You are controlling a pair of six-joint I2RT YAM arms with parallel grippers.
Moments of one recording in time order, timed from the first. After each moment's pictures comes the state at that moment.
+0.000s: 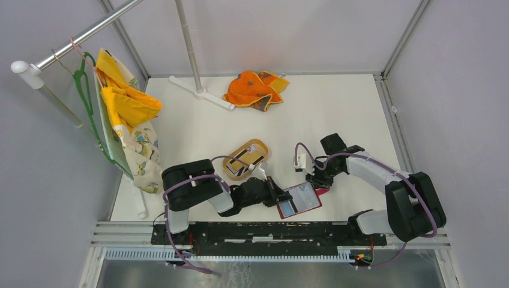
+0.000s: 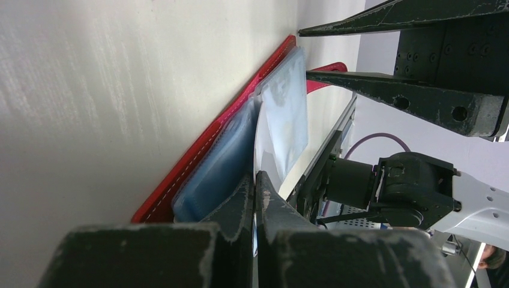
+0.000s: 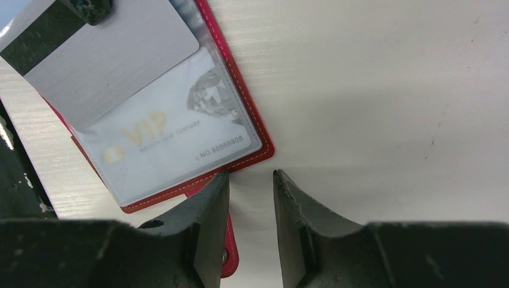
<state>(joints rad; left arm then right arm) -1.16 1.88 0.43 1.05 -0.02 -1.35 0.35 1.35 0.65 -0.64 -0.47 -1.02</state>
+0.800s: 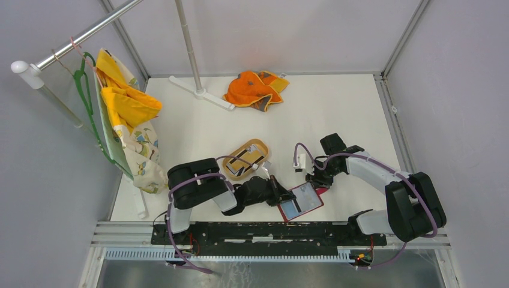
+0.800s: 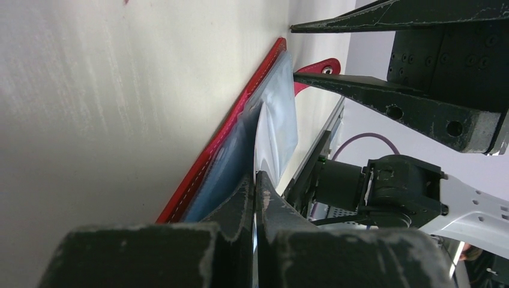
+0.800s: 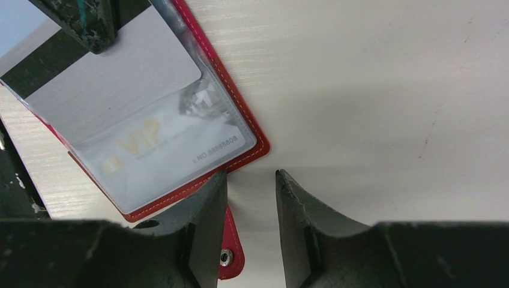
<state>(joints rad) -1.15 1.93 0.48 1.06 0.01 -1.37 0.36 1.35 0.65 -0.63 -0.46 -1.02</state>
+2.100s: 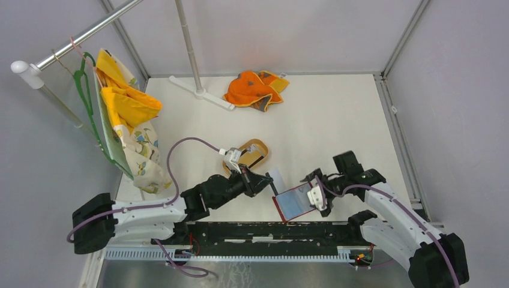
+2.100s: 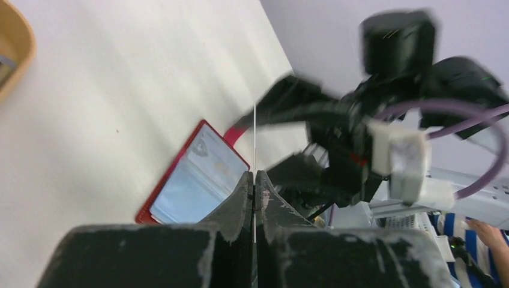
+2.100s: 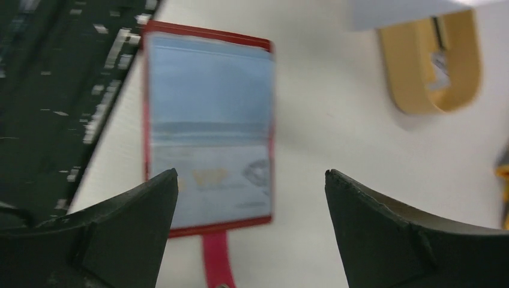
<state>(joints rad) -1.17 1.04 0.32 0.58 -0.22 -0.92 0.36 0.88 0.52 -0.71 -0.83 -1.51</state>
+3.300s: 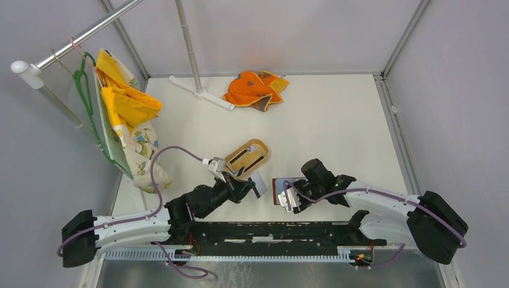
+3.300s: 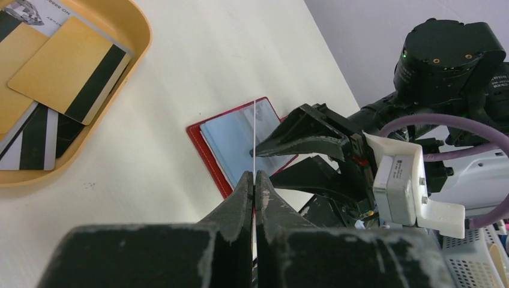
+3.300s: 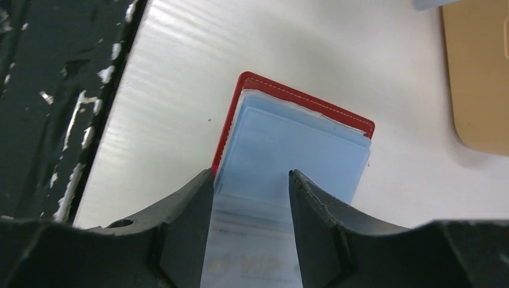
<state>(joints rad) -1.17 0.66 0.14 0.37 -0.36 -0.78 0.81 1.10 0.38 -0.24 -0.54 -1.11</state>
